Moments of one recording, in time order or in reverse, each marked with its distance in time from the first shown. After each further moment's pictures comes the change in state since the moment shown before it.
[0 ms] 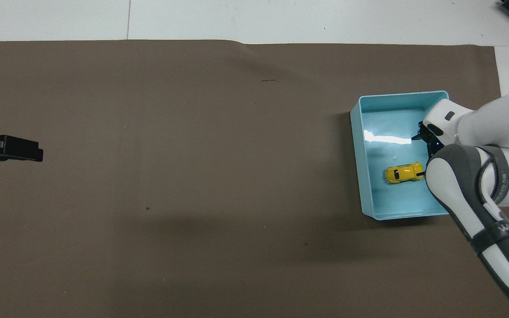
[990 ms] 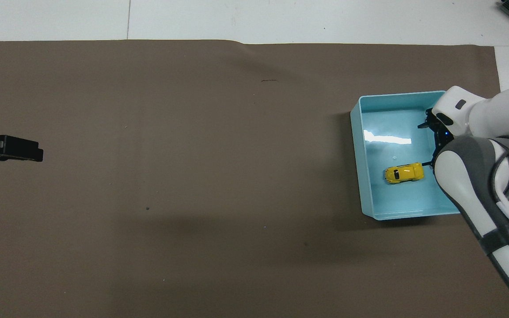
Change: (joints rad) left arm 0.000 0.000 0.000 0.000 0.000 0.000 0.000; right arm 0.000 -0.009 0.006 0.105 0.000 -0.038 0.000
